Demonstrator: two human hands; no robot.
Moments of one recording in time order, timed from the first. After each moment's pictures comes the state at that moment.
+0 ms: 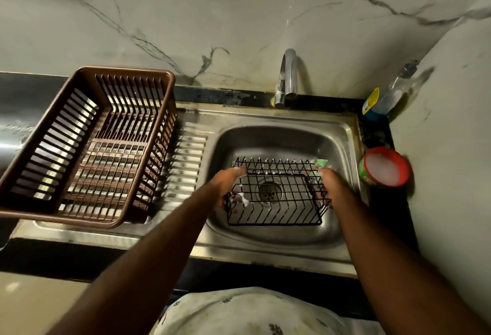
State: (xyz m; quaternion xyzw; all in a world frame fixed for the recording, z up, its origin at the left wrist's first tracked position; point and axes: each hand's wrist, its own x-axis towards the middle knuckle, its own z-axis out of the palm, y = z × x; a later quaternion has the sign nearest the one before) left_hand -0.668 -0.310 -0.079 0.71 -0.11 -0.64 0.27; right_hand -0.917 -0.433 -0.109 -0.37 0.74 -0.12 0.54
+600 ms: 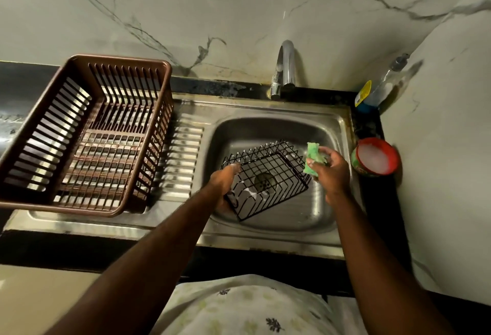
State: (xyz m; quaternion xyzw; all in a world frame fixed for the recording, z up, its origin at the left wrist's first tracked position) left_hand -0.679 -0.294 -0.103 0.73 -0.07 -0.60 0.32; right_hand -0.924 -0.398 -0.094 -0.48 0.66 -0.33 0.48
